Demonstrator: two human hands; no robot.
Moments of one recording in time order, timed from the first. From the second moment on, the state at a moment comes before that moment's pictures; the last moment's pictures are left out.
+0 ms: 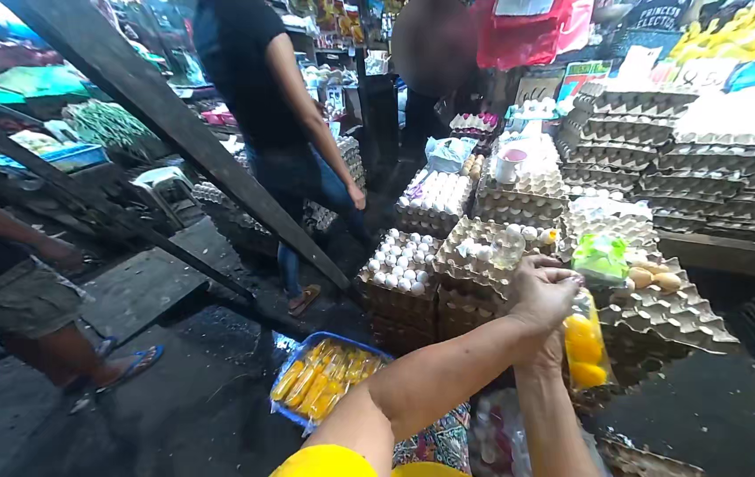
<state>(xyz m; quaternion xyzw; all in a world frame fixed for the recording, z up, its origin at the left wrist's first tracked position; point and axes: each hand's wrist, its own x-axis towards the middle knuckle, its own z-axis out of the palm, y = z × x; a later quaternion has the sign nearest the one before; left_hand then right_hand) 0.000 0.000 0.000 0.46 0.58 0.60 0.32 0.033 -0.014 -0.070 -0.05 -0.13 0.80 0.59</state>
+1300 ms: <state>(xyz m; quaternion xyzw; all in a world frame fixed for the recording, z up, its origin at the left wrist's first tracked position) -0.093 -0.200 -0.141 0.46 0.57 0.56 0.38 0.069 -0.107 -0.124 -0.32 -0.48 0.81 0.08</state>
